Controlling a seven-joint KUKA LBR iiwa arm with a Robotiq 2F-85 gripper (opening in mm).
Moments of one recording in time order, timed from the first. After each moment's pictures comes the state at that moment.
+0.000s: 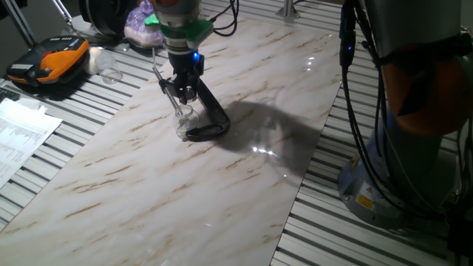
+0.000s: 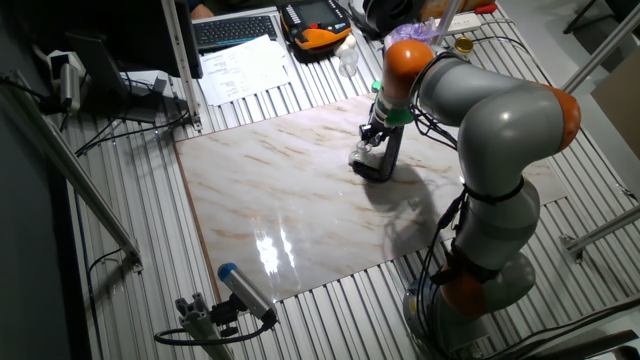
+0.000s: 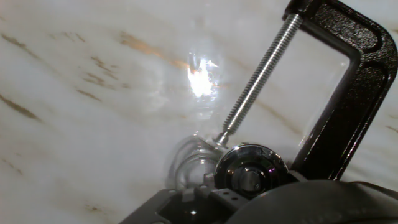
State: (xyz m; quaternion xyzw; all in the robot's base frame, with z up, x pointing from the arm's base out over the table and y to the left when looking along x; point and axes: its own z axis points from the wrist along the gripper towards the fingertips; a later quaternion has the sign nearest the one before) arm 0.546 0.006 0.118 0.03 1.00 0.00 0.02
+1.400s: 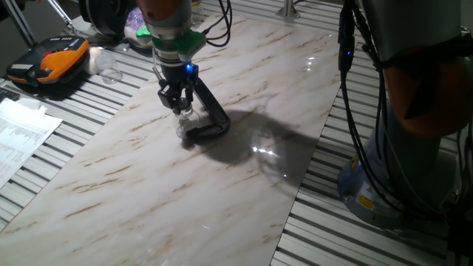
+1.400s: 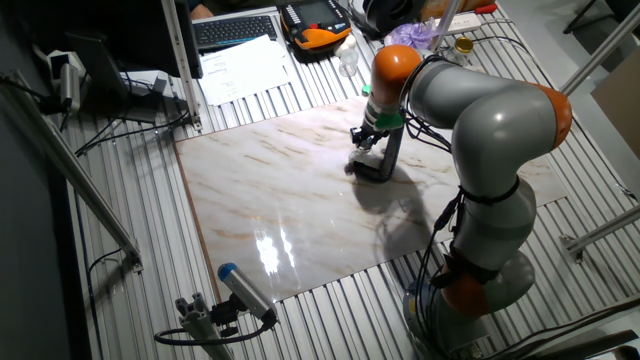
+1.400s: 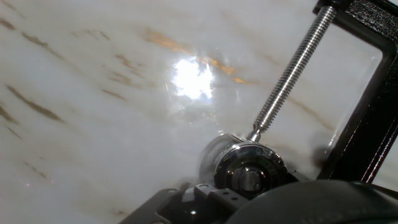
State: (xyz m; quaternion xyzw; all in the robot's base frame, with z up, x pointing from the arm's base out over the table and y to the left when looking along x) arm 0.547 0.032 0.106 0.04 1.00 0.00 0.03
